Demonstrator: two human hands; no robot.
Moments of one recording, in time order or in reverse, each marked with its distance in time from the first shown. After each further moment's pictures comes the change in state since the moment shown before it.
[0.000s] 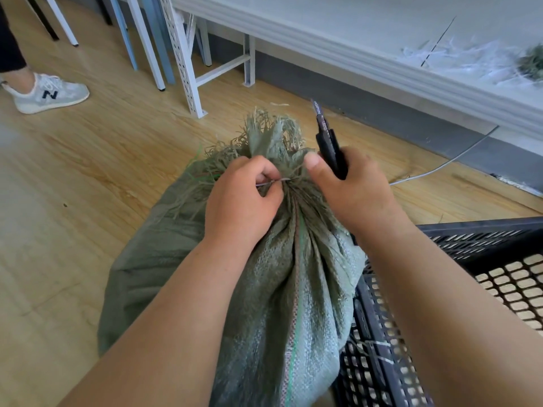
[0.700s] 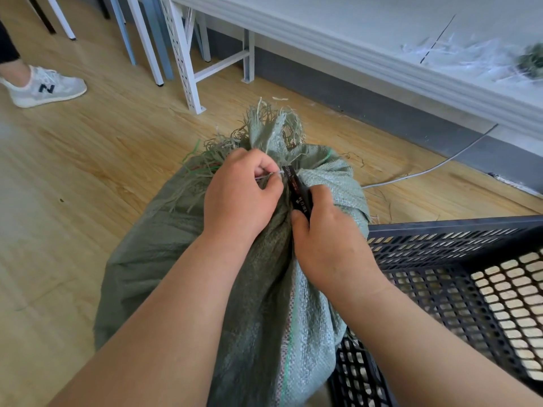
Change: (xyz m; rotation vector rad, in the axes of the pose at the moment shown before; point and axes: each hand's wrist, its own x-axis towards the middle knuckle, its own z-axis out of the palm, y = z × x) left_hand 0.001 0.003 0.002 -0.019 0.033 -0.017; right_hand -0.057 -0.002 0.021 -0.281 -0.170 -0.025
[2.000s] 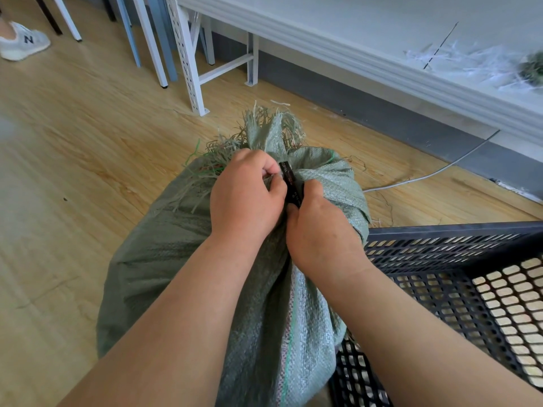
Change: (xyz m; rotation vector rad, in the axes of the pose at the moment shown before) left_hand -0.002 0.004 -0.001 0.101 0.048 0.003; right_hand 0.013 -0.014 0.007 -0.074 -0.033 0.052
